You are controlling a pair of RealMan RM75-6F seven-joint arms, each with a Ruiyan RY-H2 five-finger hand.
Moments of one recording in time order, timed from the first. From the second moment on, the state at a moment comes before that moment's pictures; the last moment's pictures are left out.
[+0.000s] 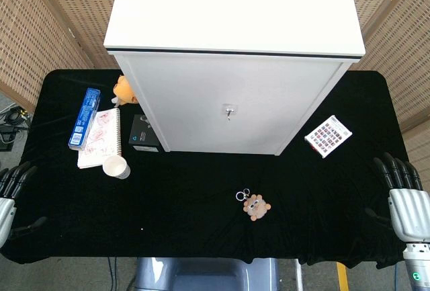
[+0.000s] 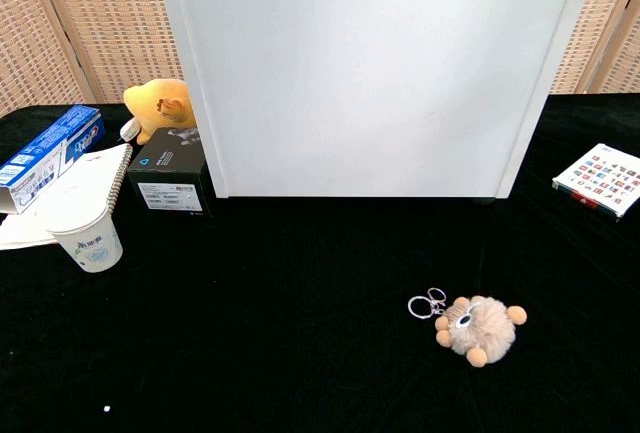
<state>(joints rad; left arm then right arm) -0.03 -1.03 0.04 -1.69 1.62 1.56 -0.02 0.07 -1.01 0.07 -1.80 -1.47 1.50 -0.17</state>
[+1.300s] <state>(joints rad) -0.10 -1.09 -0.03 -1.67 1.43 1.39 0.09 0.77 -1.38 0.12 -1.53 -1.48 0.63 0.02</state>
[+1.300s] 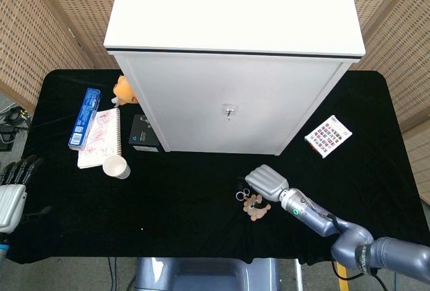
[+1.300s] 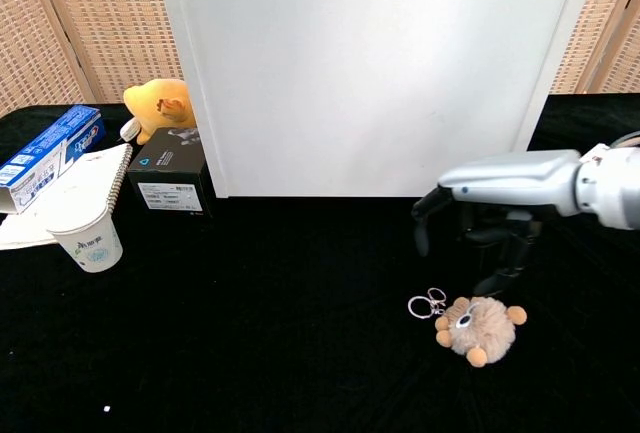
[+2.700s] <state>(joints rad) -0.10 -1.09 -0.02 -1.66 1.42 1.38 0.07 0.91 -1.71 0.04 -1.31 -0.97 0.68 -0.52</state>
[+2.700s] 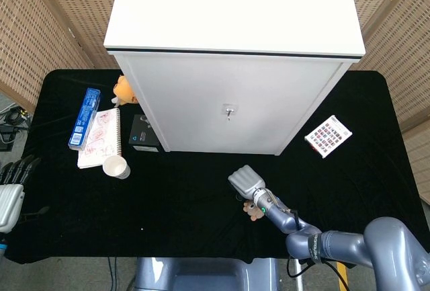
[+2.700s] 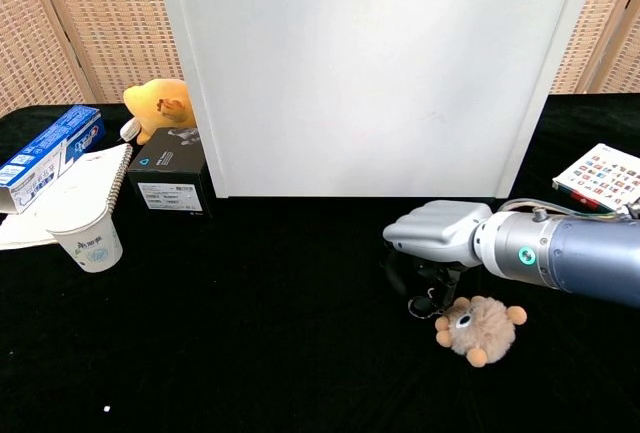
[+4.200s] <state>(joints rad) -0.10 -1.09 -0.02 -1.66 1.43 1.39 0.06 0.93 -1.73 0.02 -1.28 -0.95 0.70 -0.54</state>
